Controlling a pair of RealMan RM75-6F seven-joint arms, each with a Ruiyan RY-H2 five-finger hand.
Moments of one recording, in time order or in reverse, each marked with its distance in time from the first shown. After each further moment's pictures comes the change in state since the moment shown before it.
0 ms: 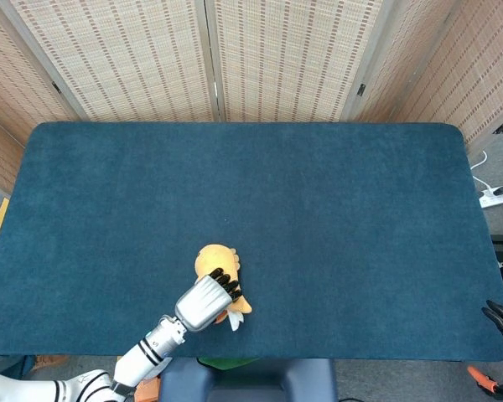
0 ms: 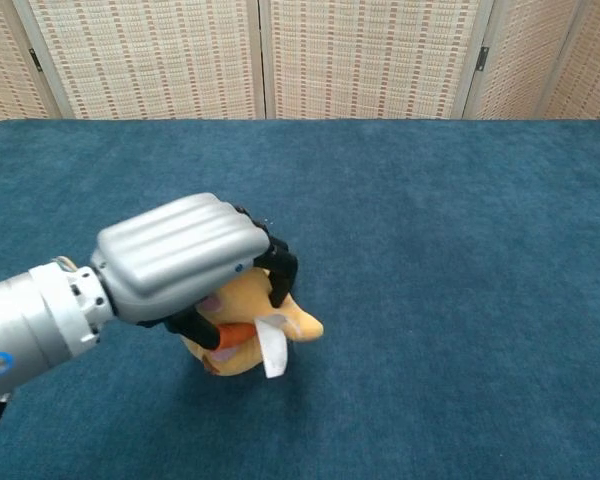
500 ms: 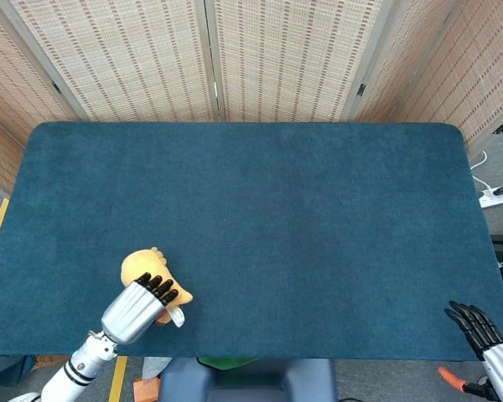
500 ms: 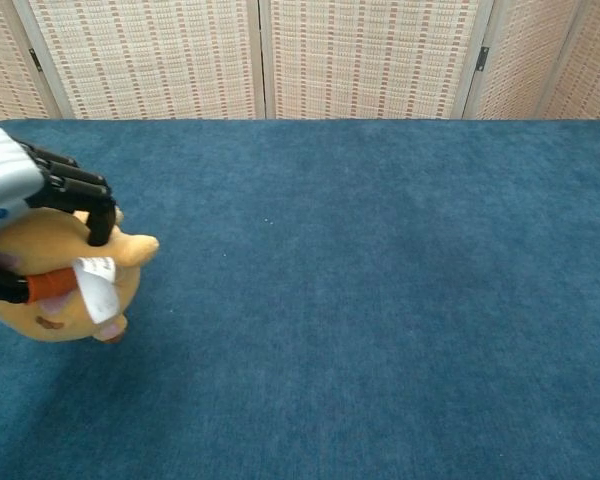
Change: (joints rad) left arm 0.176 0.246 0.139 0.061 0.270 0.387 -0.135; right arm 0.048 0.040 -0.036 -0.228 -0.109 -0.035 -0.231
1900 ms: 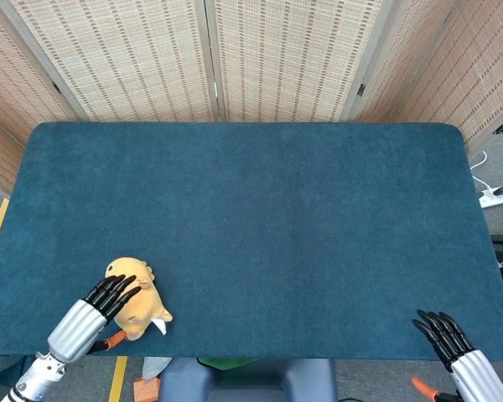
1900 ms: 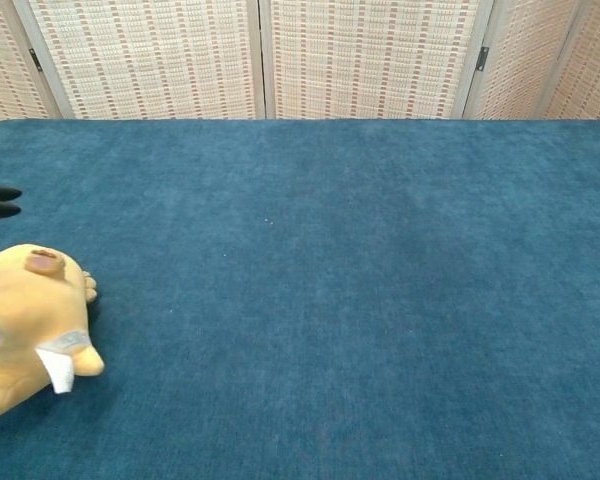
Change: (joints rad) left arm 0.177 0.071 0.103 0.224 0.015 0.135 -0.540; right arm 0.002 0.022 -0.038 -0.204 -0.120 0.006 -0.234
